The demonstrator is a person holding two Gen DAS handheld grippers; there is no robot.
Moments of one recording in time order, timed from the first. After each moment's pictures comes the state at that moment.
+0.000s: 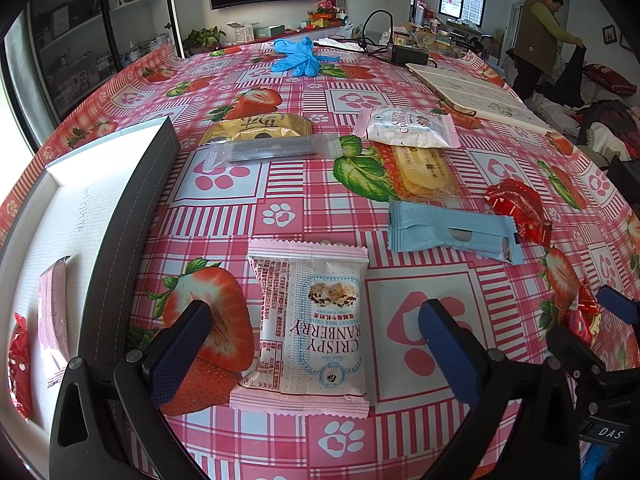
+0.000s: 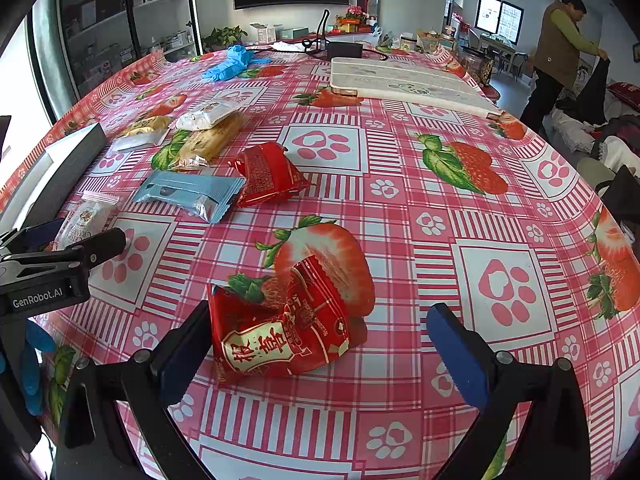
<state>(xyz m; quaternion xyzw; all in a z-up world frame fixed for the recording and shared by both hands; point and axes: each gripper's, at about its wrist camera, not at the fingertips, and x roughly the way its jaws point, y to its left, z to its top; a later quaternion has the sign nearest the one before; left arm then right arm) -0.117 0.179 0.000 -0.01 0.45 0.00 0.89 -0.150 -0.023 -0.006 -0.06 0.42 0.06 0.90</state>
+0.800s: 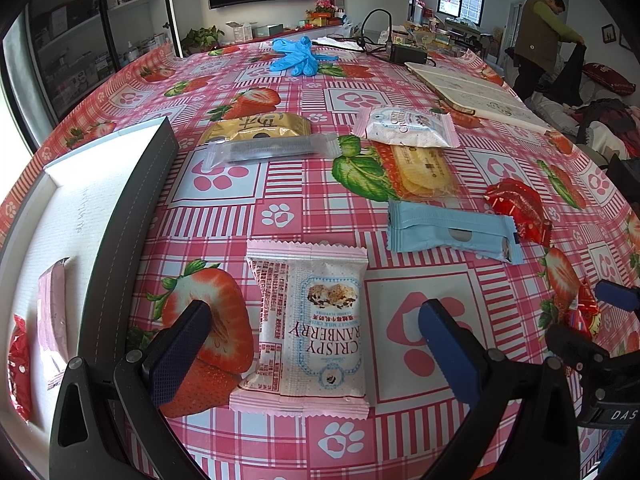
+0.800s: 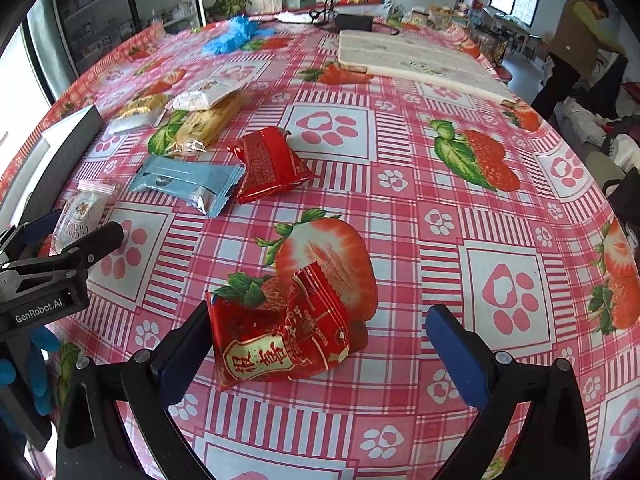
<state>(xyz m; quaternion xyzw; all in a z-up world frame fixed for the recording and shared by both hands) -0.117 0.178 0.000 -0.01 0.46 0.00 0.89 -0.130 -0.021 0.000 -0.07 0.48 0.07 0.87</state>
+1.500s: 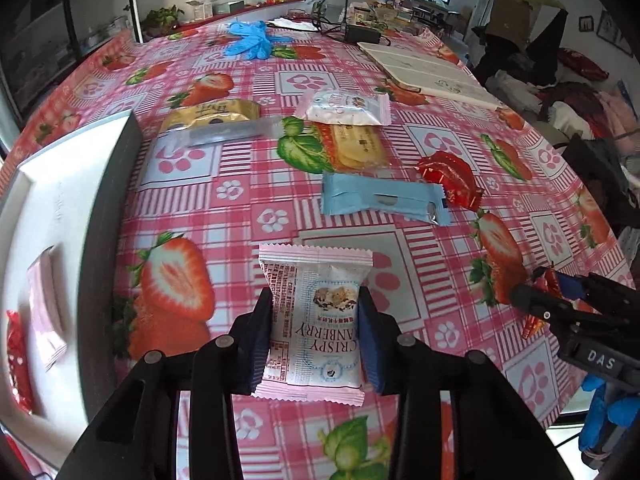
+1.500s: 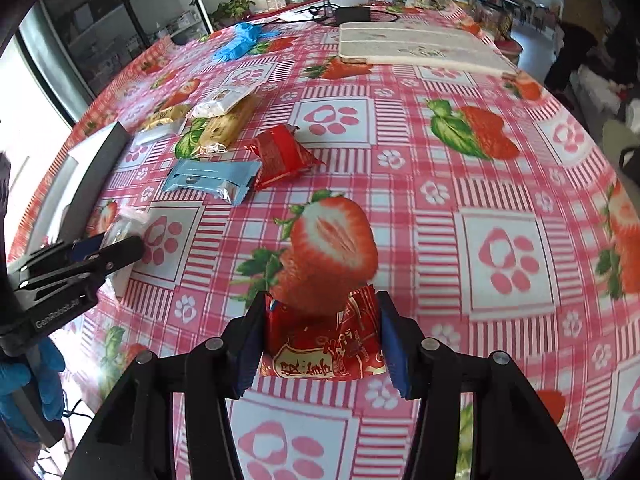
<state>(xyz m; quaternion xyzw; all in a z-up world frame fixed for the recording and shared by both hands) -0.139 0.170 0.026 -0.03 0.50 -0.07 0.86 -0.149 -0.042 0.015 0.00 0.50 0.10 0.86</state>
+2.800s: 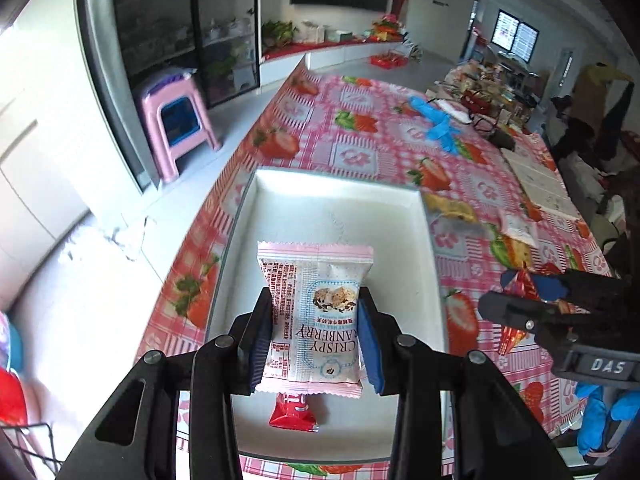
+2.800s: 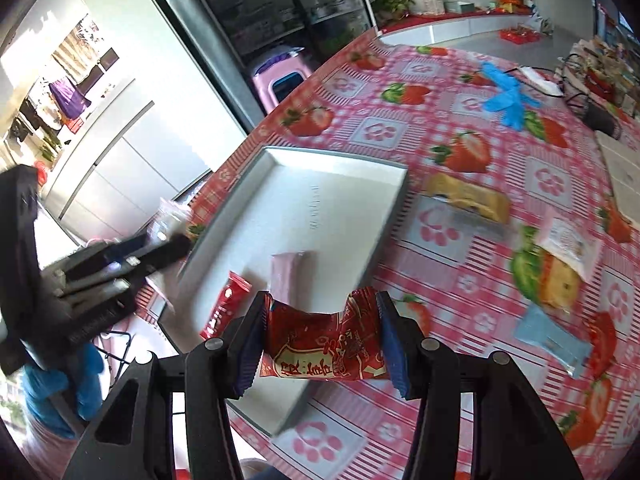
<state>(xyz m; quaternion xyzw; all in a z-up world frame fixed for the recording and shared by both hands) -0.180 0.406 0.108 -0.09 0.46 0.08 0.88 -0.124 0.241 0.090 -0.04 0.49 0.34 0.80</state>
